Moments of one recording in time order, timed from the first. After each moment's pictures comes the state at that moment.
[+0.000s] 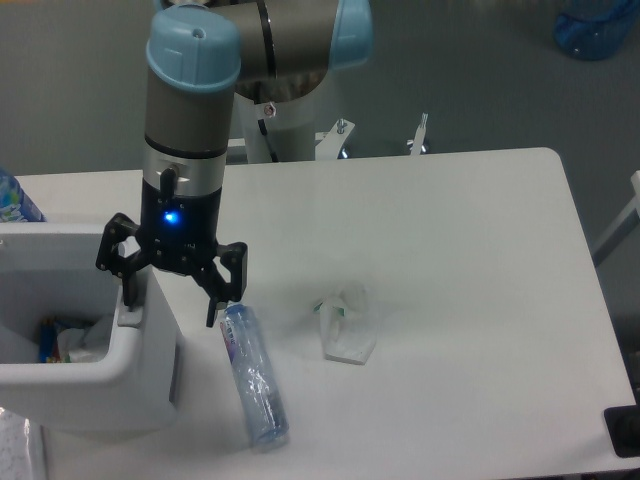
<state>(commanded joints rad) 2.19 -1.79 -1.50 -0.93 1.28 0.31</state>
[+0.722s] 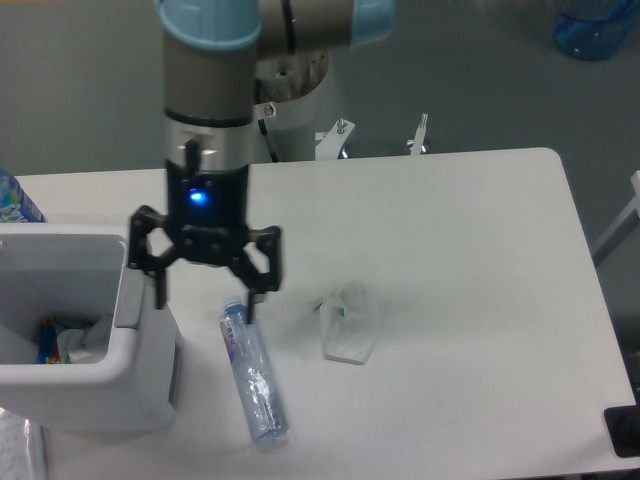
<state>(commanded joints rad) 2.32 -1.79 -1.38 -0.94 1.48 0.42</state>
